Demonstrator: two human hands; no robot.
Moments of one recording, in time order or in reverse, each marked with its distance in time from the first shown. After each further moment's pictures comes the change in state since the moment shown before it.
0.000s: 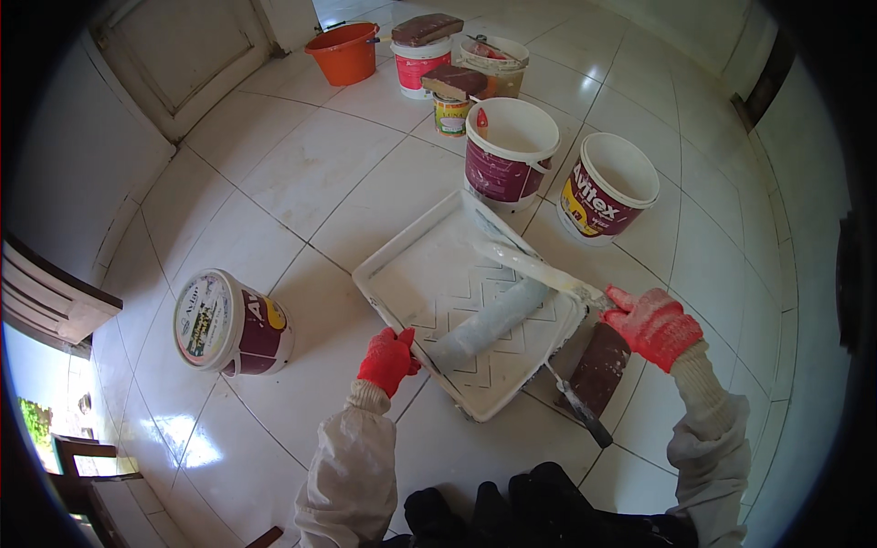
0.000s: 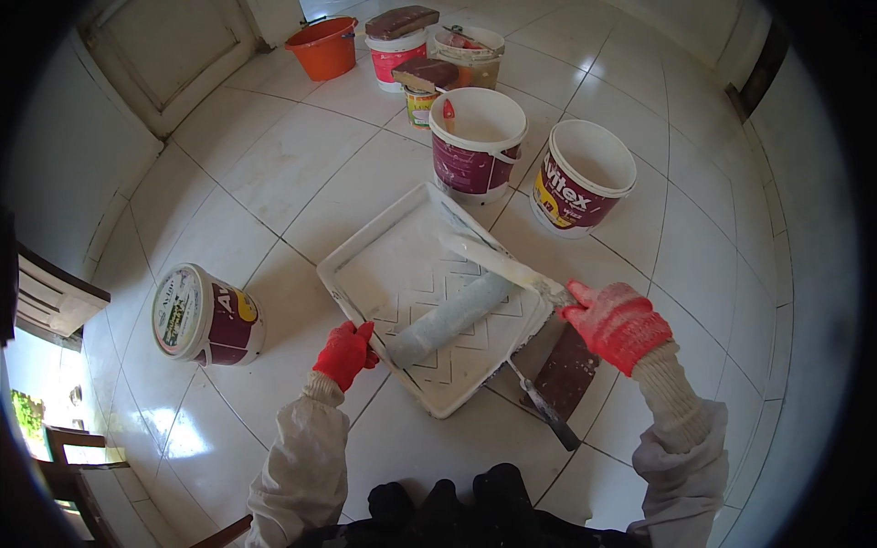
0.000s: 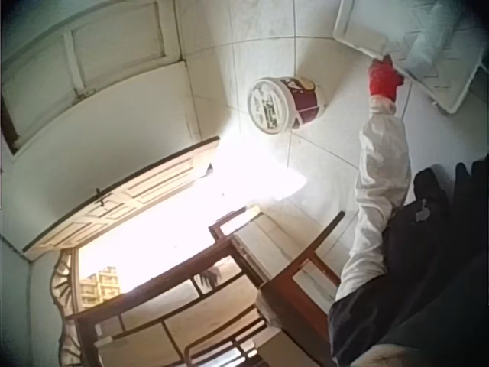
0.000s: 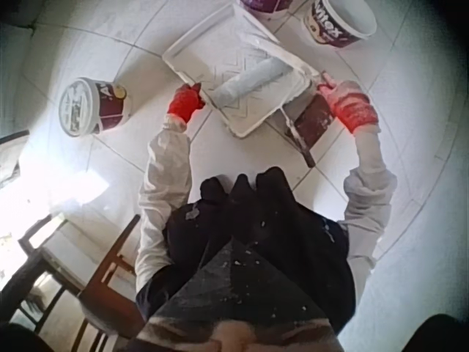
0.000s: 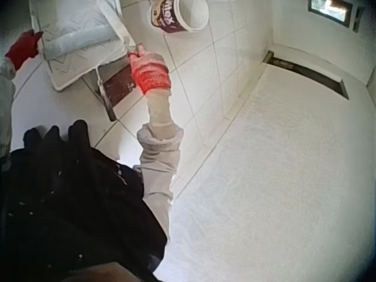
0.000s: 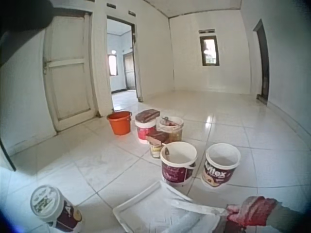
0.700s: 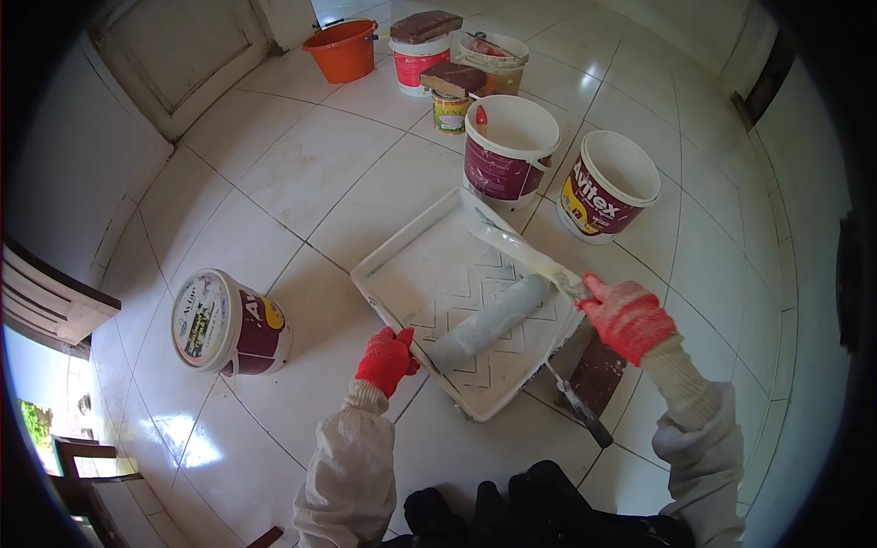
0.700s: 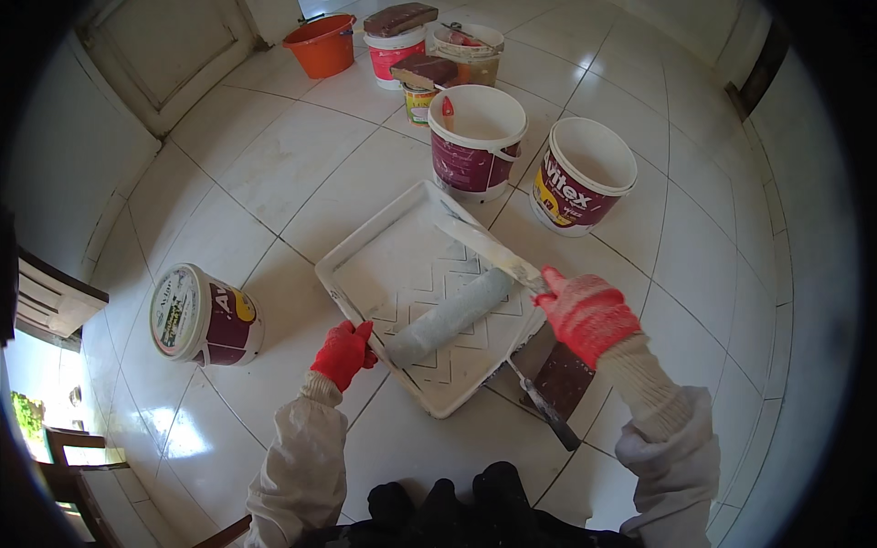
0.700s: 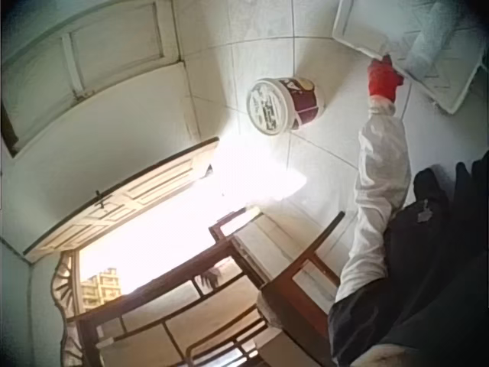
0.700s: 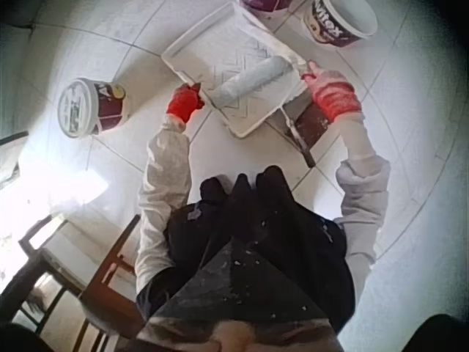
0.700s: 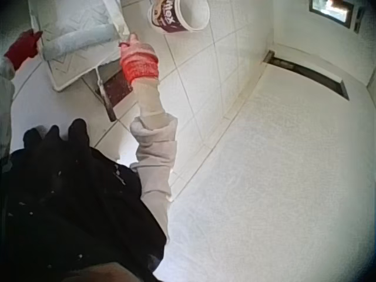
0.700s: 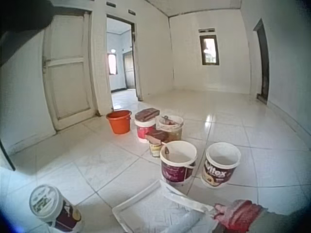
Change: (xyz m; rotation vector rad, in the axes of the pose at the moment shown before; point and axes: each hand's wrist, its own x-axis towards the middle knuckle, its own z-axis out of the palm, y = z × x) left_hand -0.001 0.004 -0.001 0.033 -0.002 -0.009; right_hand 0.024 -0.012 0.016 -0.069 0.099 -0.046
